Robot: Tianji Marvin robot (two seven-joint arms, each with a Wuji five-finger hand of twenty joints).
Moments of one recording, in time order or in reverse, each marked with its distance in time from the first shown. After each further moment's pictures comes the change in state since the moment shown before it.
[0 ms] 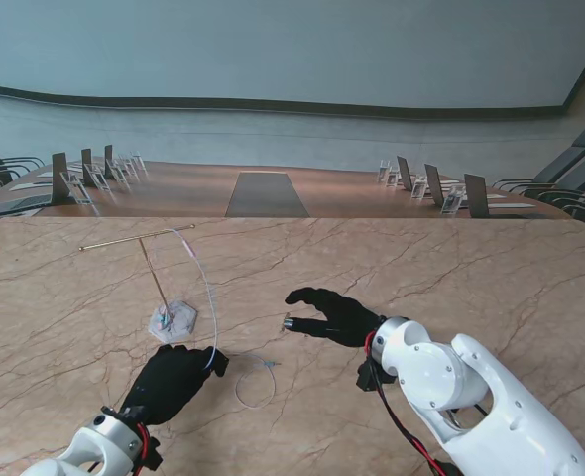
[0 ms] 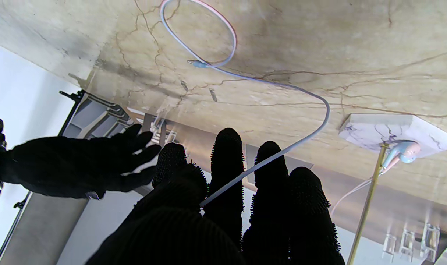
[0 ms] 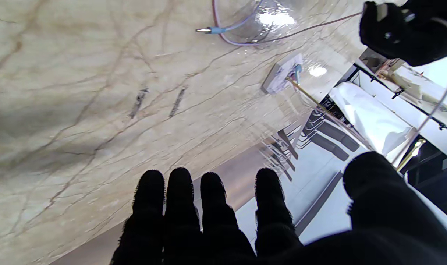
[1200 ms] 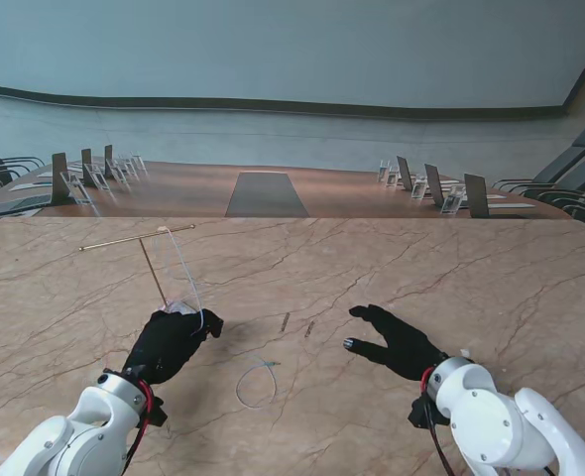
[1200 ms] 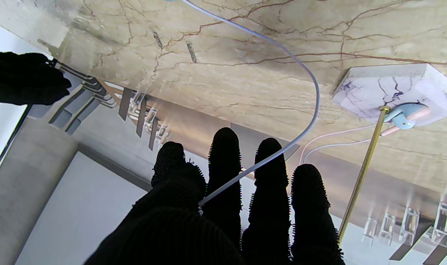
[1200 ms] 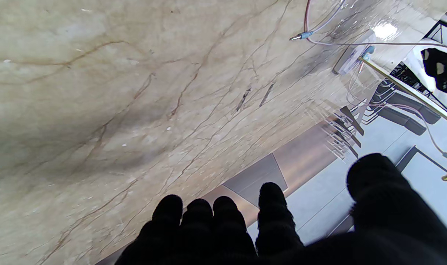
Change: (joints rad) left arm -0.158 -0.007 0.022 0.053 -0.083 0.089 -0.036; right arm -0.348 -0.007 0.293 -0.163 -0.117 0.069 -0.021; left_hand -0.010 0.000 -0.001 -0.008 0.001 -0.016 -0.010 -0.019 0.002 -0.031 -0.046 -0.002 0.011 -0.029 -0.158 -0.181 -0.102 0.038 -0.326 -0.435; right_hand -0.019 0.003 -0.012 0.000 0.022 -0.027 -0.446 0.147 -0.009 -0.159 -0.493 -0.148 -0.015 -0.241 -0.512 -0.372 -0.027 -0.226 -0.407 -0.178
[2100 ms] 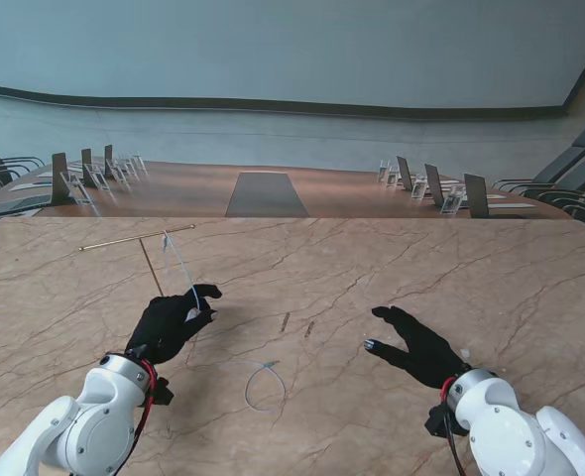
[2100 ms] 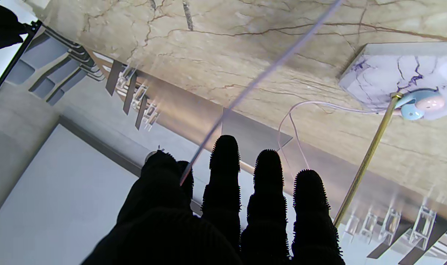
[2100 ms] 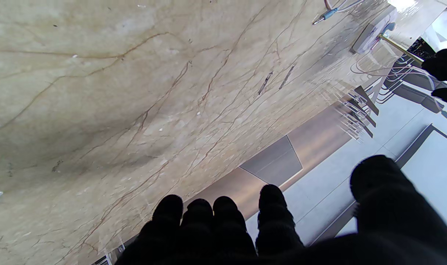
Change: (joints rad) left arm -0.087 -0.018 0.024 0.042 -0.097 0.065 0.011; right arm -0.100 -0.018 0.094 -0.011 0.008 -0.041 -0.071; left_hand -0.019 0.021 -0.272 -0.029 -0.165 0.114 -0.307 -0.438 -0.031 -0.014 -0.257 -0.452 -0.006 -0.046 -0.371 -0.376 0.011 -0.002 -0.287 -0.057; right_hand -0.024 0.000 0.001 0.000 0.000 0.000 -0.058 0.029 0.000 -0.001 0.000 0.000 0.000 -0.004 0.000 0.000 0.000 -0.003 0.000 0.000
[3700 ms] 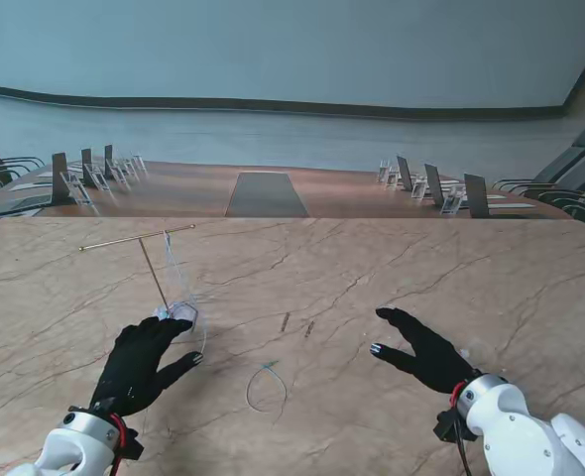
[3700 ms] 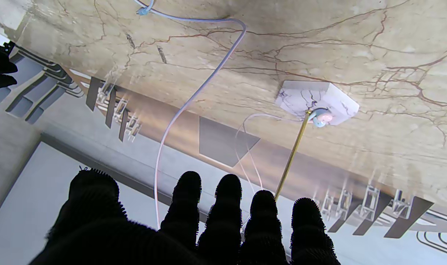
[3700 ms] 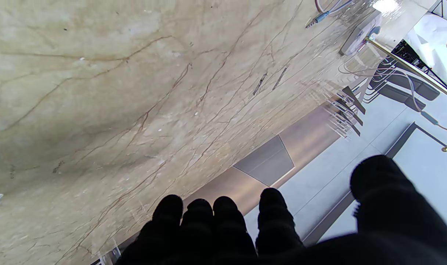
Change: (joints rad) left arm 0.297 -0.001 -0.123 -0.157 0.120 0.011 0.063; right arm -0.033 -0.001 0.050 0.012 0.034 -0.093 0.005; left_hand -0.531 0.053 0.003 0.000 0.053 0.113 -0.359 -0.202 -0.318 0.042 -0.237 -0.192 -0.290 -0.083 -0.286 -0.098 -0.080 -0.066 -0.518 0.016; right_hand -0.001 0.000 0.000 0.000 0.000 0.000 -0.059 -0.038 0.000 0.000 0.000 -0.001 0.000 0.000 0.000 0.000 0.000 0.000 0.000 0.000
